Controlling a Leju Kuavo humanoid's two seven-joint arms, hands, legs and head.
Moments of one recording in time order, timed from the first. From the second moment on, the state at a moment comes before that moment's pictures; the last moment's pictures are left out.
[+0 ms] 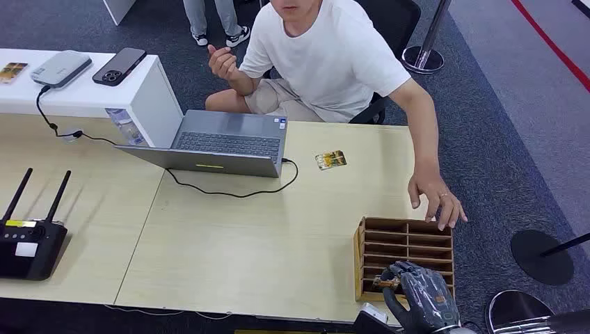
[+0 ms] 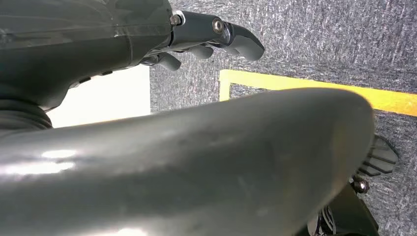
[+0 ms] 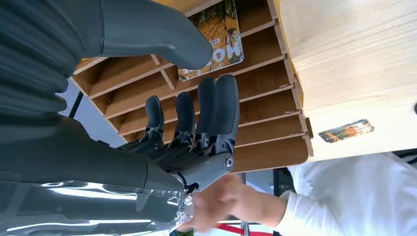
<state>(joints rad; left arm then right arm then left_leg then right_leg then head) -0.12 0.06 -1.32 -0.15 1.56 0.29 0.00 0.34 -0.36 0.23 -1.99 1.16 0.03 0.18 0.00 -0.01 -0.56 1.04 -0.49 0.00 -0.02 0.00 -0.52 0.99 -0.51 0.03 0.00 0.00</state>
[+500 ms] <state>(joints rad) -0.12 0.06 -1.32 -0.15 1.56 0.29 0.00 0.35 -0.35 0.23 -2.00 1.16 0.02 0.16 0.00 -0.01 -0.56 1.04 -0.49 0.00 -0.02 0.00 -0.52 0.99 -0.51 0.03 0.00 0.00</state>
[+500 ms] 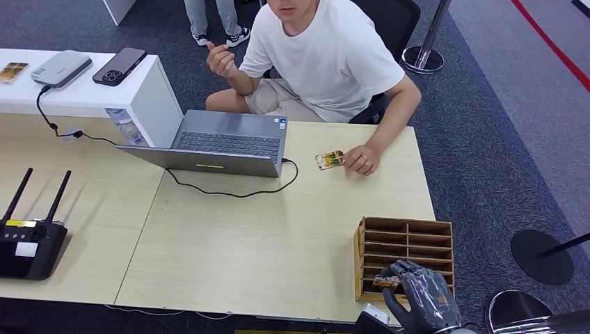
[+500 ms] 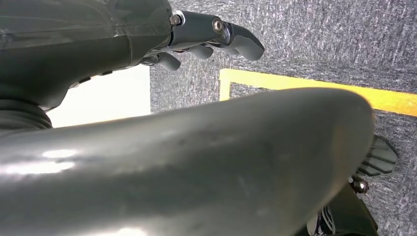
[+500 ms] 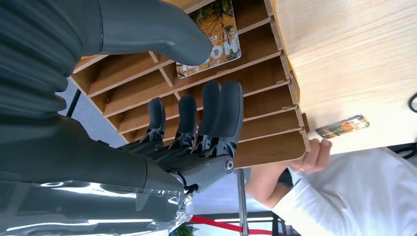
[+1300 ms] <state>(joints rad) -0.12 0.06 -1.33 -0.15 1.56 0.29 0.01 0.29 -0.33 0.22 -1.92 1.15 0.04 0.15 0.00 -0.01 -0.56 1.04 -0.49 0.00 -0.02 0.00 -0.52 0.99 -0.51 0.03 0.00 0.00</state>
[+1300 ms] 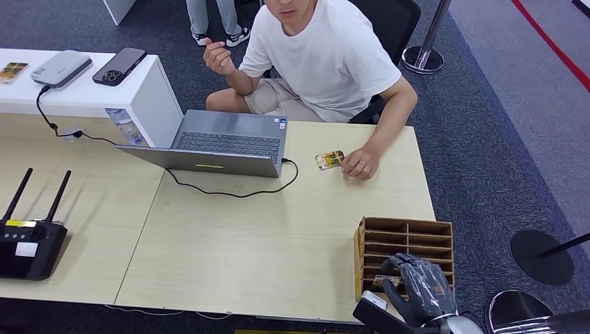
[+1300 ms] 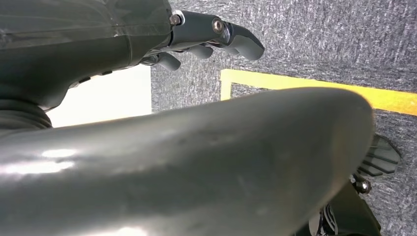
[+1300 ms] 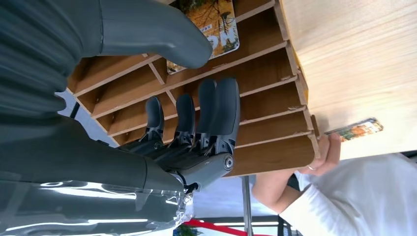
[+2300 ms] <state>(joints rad) -0.12 0.06 -1.34 -0.15 1.56 0.29 0.02 0.30 -0.36 0.19 -1.88 1.10 0.03 0.17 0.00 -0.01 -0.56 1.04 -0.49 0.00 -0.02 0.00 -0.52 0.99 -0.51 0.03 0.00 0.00</state>
